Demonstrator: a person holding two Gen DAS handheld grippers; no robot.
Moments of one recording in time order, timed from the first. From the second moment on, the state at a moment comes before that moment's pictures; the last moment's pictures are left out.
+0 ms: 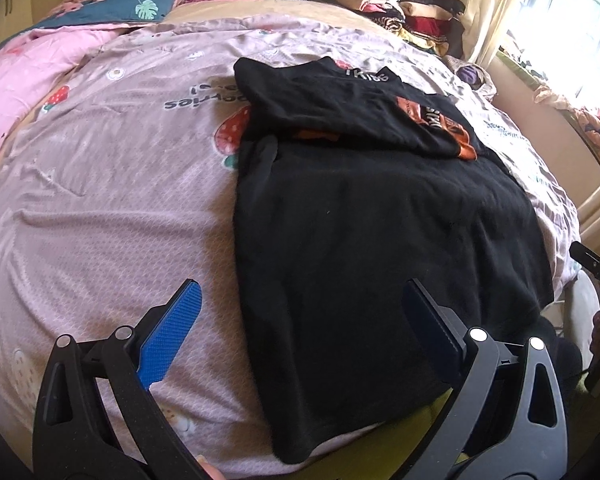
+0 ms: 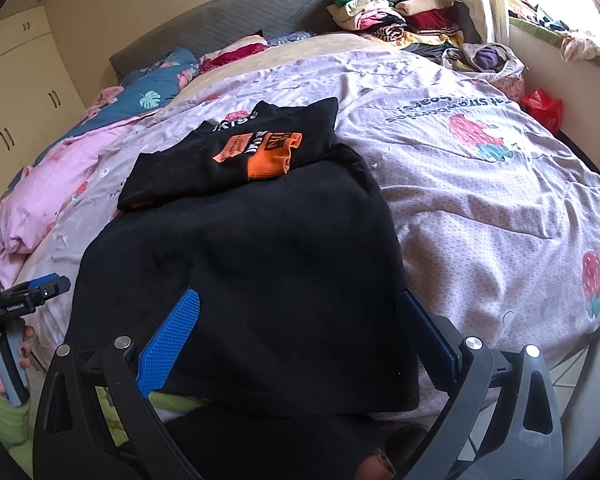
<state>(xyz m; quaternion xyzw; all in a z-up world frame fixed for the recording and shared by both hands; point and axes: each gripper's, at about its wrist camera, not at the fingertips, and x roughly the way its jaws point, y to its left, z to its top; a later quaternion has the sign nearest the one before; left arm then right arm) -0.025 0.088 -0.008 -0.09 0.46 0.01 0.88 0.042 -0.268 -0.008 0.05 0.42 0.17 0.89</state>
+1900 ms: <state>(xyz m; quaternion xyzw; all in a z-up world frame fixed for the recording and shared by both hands) -0.057 0.090 -0.067 -0.15 0.52 -0.08 0.84 0.036 -0.316 -0.071 0.05 0.50 0.13 0.86</state>
